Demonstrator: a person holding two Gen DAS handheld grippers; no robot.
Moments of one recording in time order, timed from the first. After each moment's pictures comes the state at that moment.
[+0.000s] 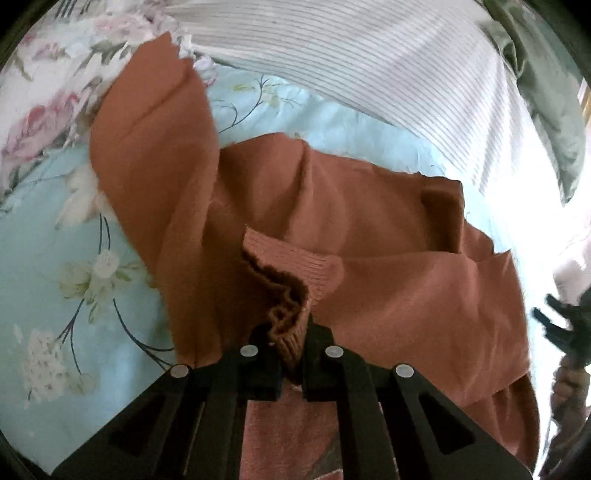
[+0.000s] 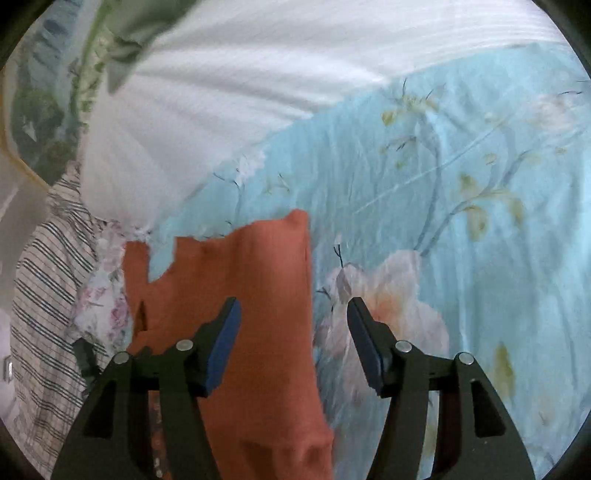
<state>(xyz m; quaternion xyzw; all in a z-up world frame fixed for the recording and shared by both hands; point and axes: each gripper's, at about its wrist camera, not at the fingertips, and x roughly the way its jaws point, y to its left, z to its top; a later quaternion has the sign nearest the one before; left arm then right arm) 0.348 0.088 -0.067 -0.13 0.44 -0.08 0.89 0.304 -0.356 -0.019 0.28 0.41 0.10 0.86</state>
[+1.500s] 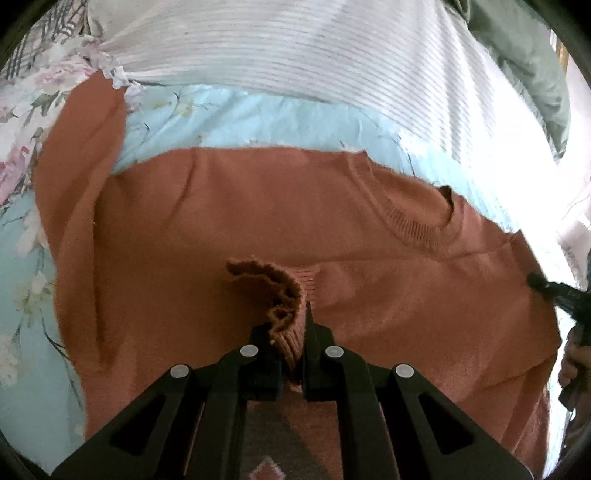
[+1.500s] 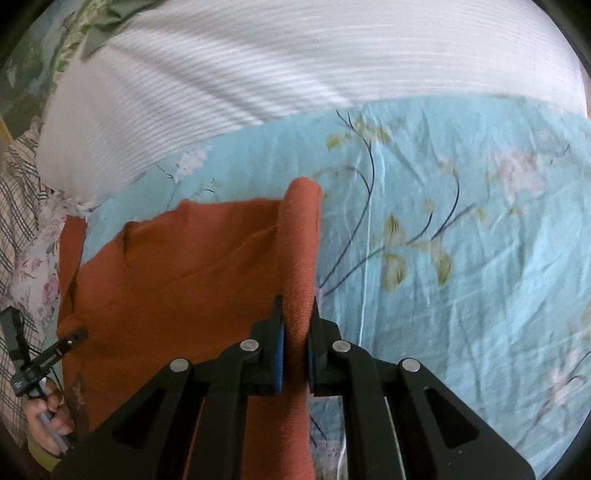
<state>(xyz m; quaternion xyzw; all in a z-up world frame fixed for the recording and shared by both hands) 0.339 0.001 -0.062 -0.07 0.42 -0.09 0.90 0.298 -0.397 -0.013 0.17 0.41 0.02 0.89</state>
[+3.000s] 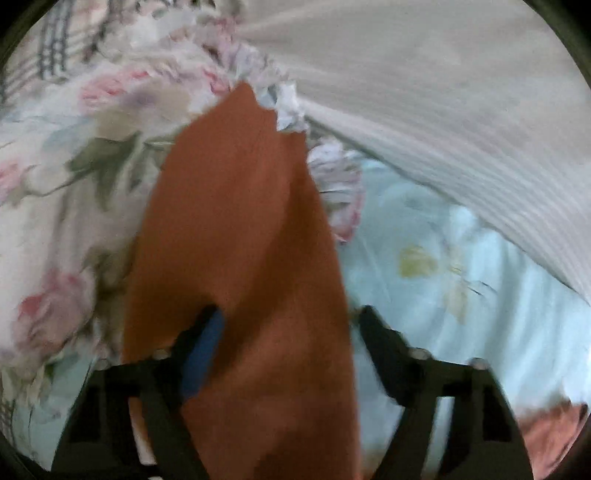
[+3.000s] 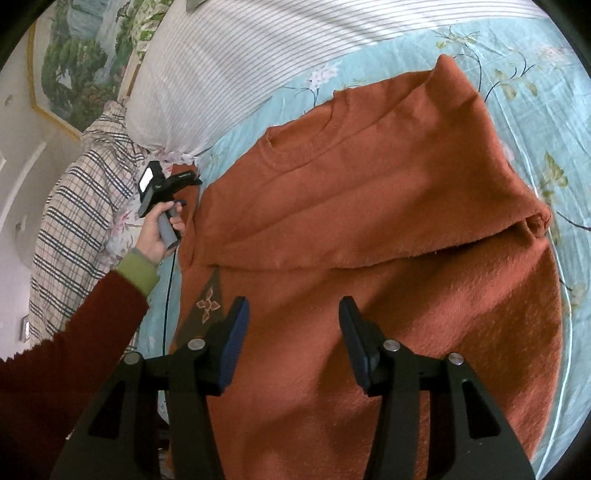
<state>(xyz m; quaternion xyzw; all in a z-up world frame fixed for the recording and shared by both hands) 0.563 0.180 -0.050 -0.09 0.43 0.17 0.88 0.173 -0.281 -0.009 0.26 0.44 0.17 0.84</state>
